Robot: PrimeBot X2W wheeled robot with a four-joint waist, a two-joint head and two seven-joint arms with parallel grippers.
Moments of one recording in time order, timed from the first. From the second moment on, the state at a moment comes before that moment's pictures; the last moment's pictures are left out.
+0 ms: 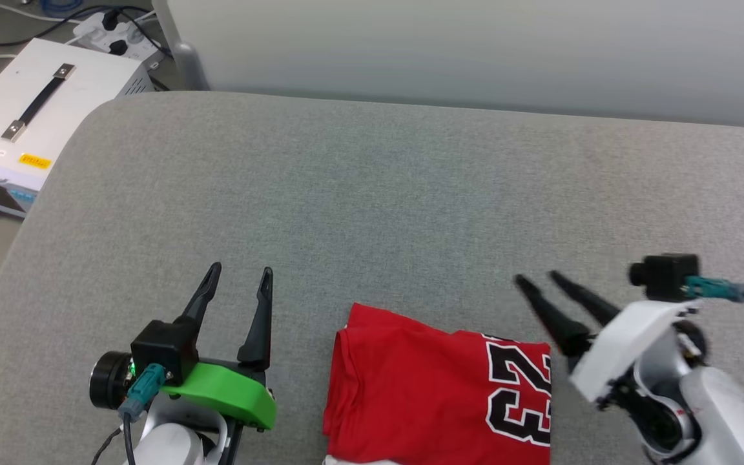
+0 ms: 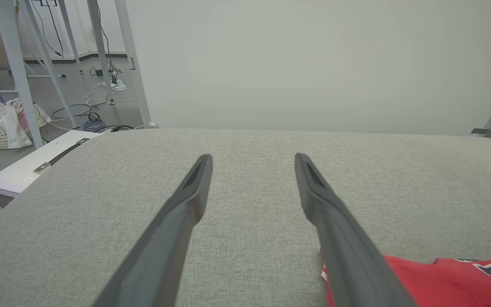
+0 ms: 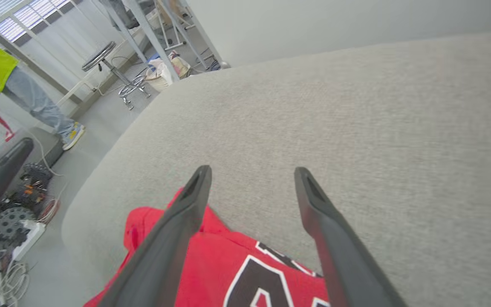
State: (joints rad) left arm -0.14 0.38 -0.45 0.04 -0.49 0.19 -0.26; right arm -0.22 -0.28 0.35 0.12 0.82 0.13 0.21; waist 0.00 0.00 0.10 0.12
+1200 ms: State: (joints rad) left arm -0.04 0.39 -0.40 0.09 -0.53 0.21 -0.26; right arm 0.18 -0.08 -0.06 -0.24 0.25 0.13 0.03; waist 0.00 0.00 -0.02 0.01
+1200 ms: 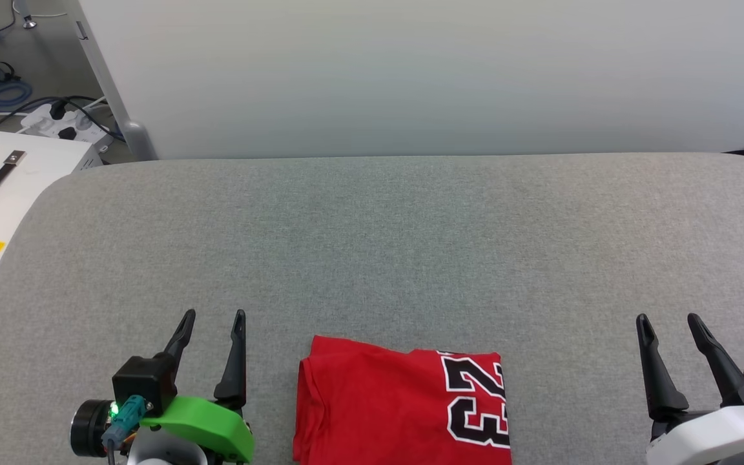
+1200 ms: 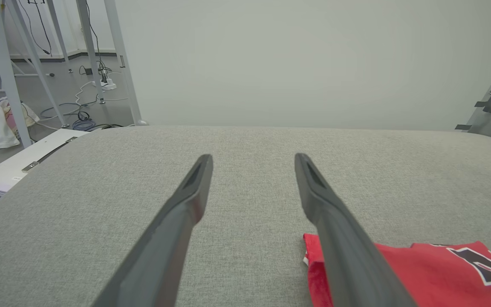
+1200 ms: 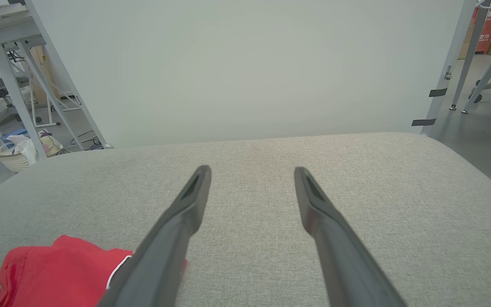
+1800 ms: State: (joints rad) left arm -0.10 0.34 -0.37 0.06 -0.51 0.21 -0.26; right arm 0.17 -0.12 -0.12 -0.04 0.59 0.13 0.46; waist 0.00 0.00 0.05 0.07
